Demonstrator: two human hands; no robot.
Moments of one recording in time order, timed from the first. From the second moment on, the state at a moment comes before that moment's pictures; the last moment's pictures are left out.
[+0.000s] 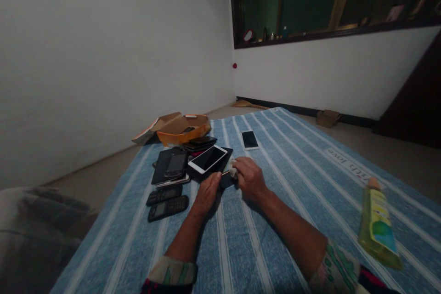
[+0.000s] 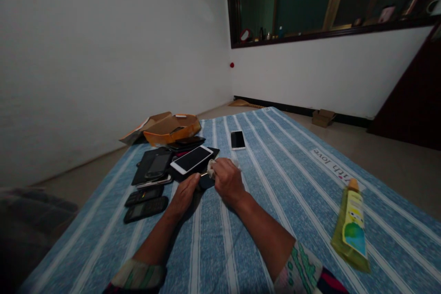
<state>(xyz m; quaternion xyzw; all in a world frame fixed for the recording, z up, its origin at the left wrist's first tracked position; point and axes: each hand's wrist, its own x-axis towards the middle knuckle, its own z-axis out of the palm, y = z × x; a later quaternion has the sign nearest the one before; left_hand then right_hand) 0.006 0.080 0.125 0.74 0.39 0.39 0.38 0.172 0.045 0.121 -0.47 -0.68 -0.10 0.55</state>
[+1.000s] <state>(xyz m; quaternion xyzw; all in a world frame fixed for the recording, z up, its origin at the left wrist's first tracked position) 0.009 0.078 0.124 0.73 0.38 0.40 0.40 0.169 0.041 0.118 -0.56 -0.72 -0.17 0.38</state>
